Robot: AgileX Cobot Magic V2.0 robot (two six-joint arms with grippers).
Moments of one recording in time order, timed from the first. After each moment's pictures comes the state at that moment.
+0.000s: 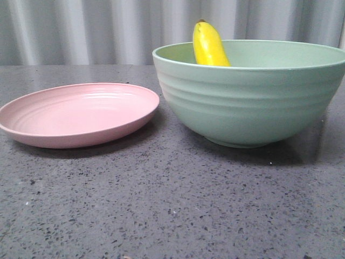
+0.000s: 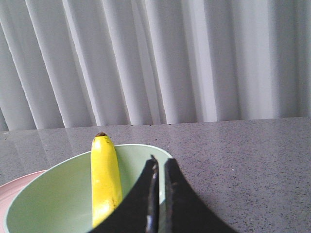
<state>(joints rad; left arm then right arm) -0.05 0.00 0.01 -0.17 0.33 0.15 0.23 0.22 -0.21 0.51 -0.07 -0.36</state>
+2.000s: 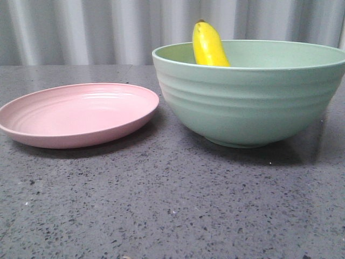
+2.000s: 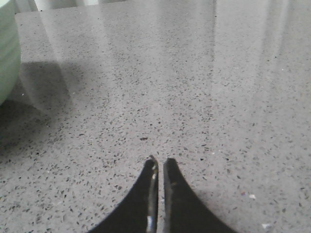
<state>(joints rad) -0.05 0.00 0.01 -0.17 0.33 0.15 -0.13 -0.01 0.01 0.02 0.32 0.05</state>
